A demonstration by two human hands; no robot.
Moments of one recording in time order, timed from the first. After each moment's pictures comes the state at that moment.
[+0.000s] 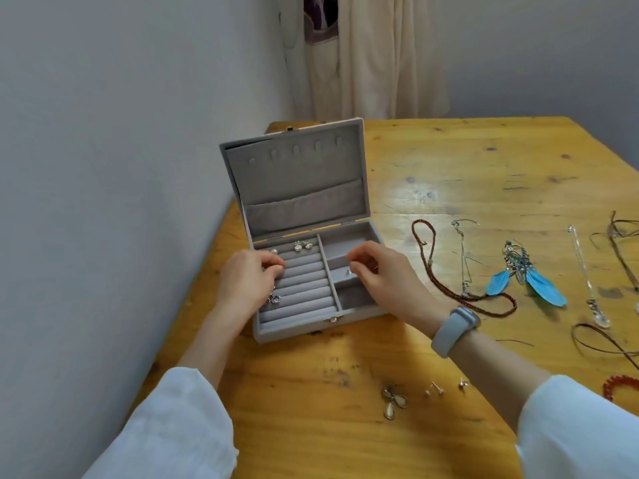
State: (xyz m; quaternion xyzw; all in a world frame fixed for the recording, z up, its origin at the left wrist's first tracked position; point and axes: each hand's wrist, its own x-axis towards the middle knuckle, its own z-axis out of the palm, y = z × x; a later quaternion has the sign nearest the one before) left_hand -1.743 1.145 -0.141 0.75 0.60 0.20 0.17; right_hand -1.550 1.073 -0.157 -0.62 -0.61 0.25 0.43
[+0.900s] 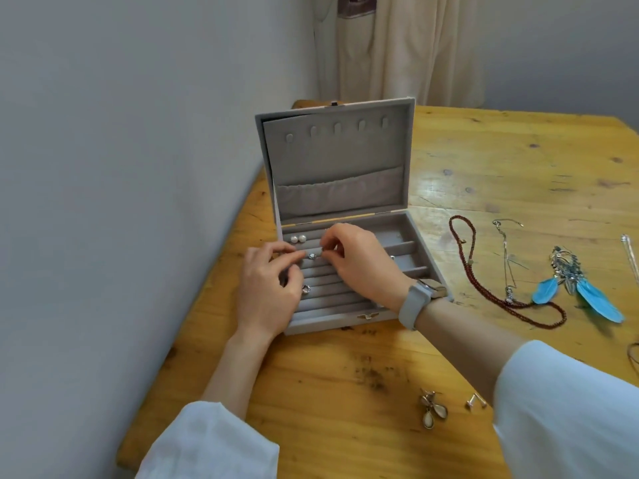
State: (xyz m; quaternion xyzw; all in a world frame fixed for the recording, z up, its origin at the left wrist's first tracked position) left_hand -1.766 1.127 -0.178 0.75 0.52 0.37 0.15; right_hand -1.609 1.128 -0.161 -0.59 -0.72 0.16 0.32
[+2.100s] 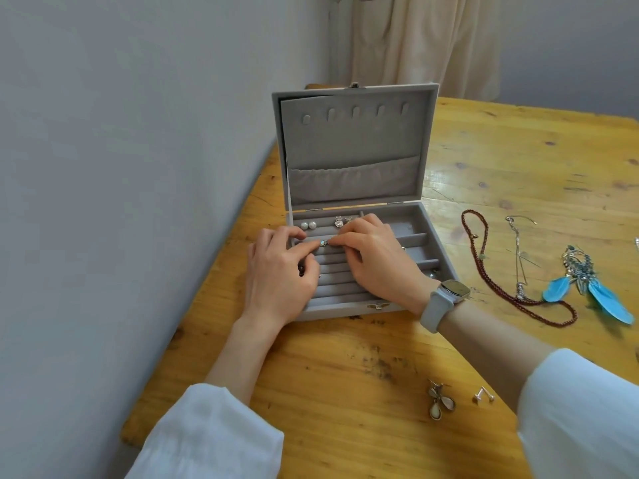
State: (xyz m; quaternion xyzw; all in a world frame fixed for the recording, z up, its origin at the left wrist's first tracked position) left_hand -1.767 1.127 -0.180 0.80 0.51 0.30 0.05; right_hand -1.602 1.117 -0.171 -0.56 -0.78 0.07 0.27
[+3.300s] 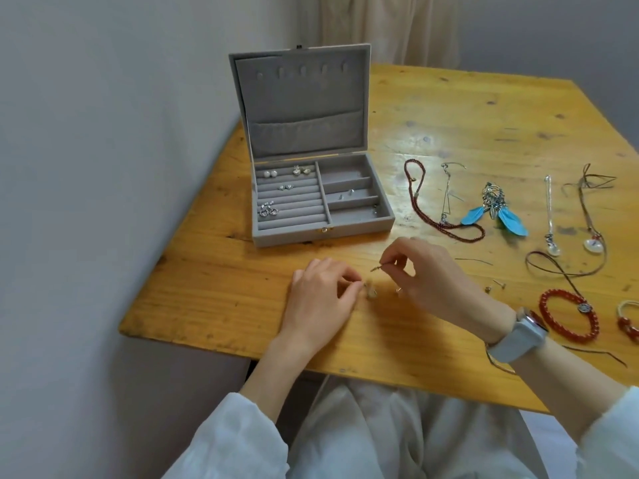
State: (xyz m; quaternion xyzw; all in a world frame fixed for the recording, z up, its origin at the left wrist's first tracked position) left_hand -1.703 0.976 -0.176 0.83 0.46 0.24 0.21; right_hand -1.535 0.950 -0.147 -0.63 -0.71 0.17 0.25
